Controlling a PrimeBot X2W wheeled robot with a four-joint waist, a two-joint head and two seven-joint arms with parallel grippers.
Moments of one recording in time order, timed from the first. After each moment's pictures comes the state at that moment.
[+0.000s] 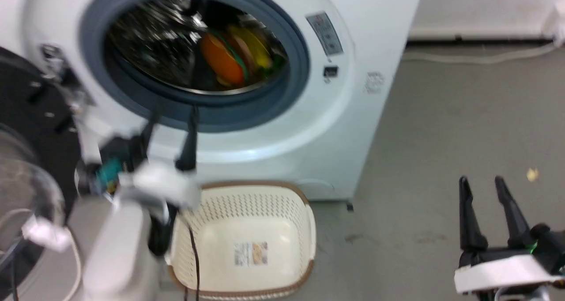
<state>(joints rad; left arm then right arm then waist) -0.56 0.19 -0.14 0.52 -0.28 -0.11 -0.26 -0.05 -0.05 -0.08 0.05 0.20 0.13 -0.26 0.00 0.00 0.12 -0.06</state>
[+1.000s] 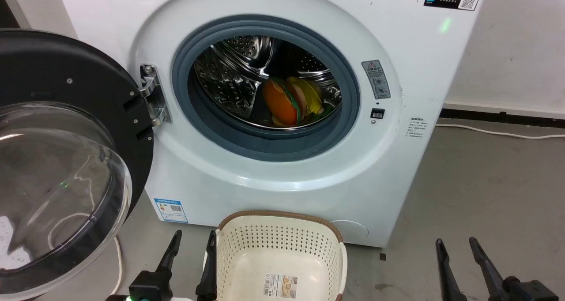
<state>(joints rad) 0.06 0.09 -0.16 0.13 -0.20 0.03 -0.26 0.15 -0.05 -0.01 0.06 0.18 0.13 -0.26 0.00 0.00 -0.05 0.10</state>
